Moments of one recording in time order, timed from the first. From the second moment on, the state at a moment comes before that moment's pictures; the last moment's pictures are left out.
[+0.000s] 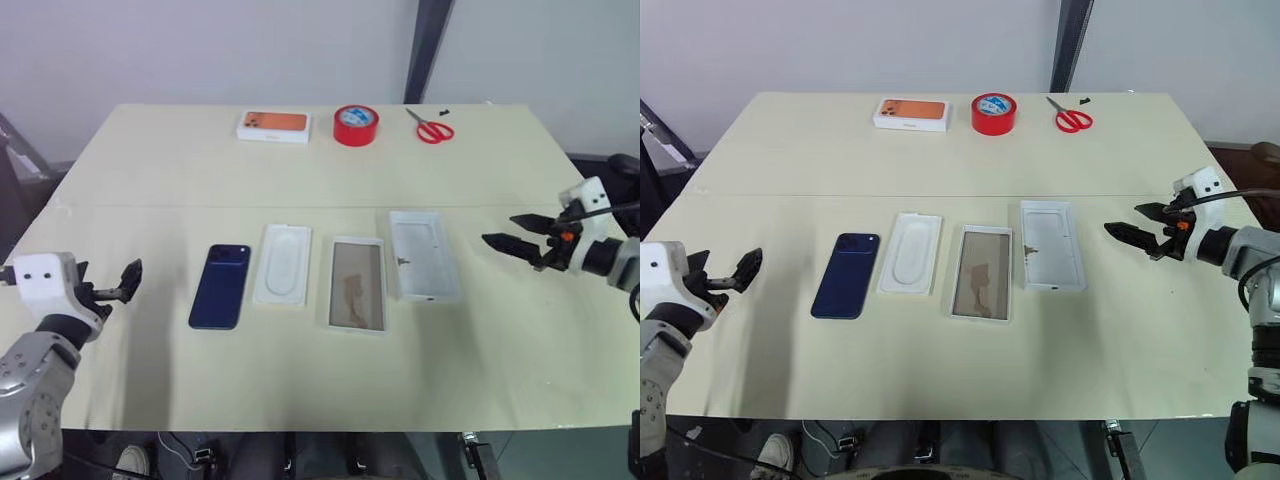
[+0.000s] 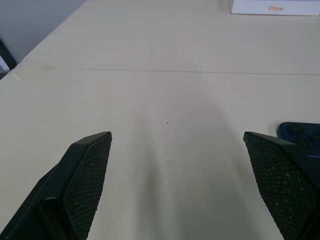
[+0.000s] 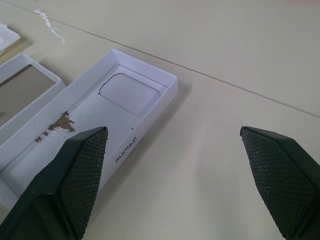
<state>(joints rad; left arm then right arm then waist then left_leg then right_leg) 0.12 0.47 0.61 -0.47 -0.50 0.67 -0.25 -0.43 -0.93 -0.27 0.28 0.41 0.60 1.03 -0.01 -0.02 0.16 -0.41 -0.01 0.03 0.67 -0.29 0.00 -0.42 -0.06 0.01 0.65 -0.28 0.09</state>
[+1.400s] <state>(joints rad) -0.46 0.14 0.32 -0.44 -0.66 1.45 0.12 -0.30 -0.79 -0.02 -0.42 0.46 0.66 0.93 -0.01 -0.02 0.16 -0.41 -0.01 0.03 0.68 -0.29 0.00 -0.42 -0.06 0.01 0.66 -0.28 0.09</state>
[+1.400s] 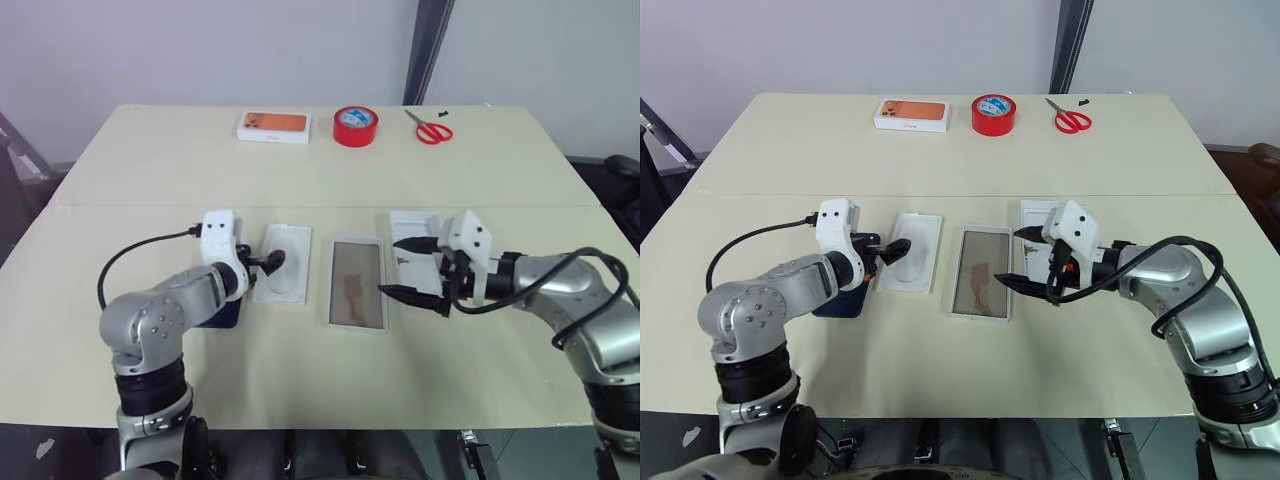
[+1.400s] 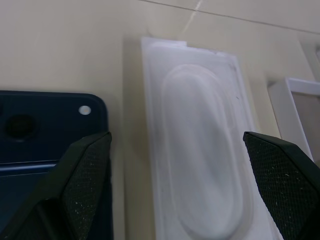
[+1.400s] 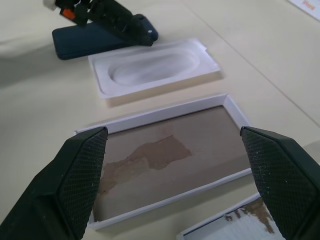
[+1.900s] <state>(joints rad) -0.53 0.03 0.40 -0.38 -0.61 1.61 0.11 -0.30 -0.79 0.00 -0.42 0.46 0.64 0.93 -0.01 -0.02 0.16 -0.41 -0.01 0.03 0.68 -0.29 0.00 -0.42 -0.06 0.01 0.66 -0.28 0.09</state>
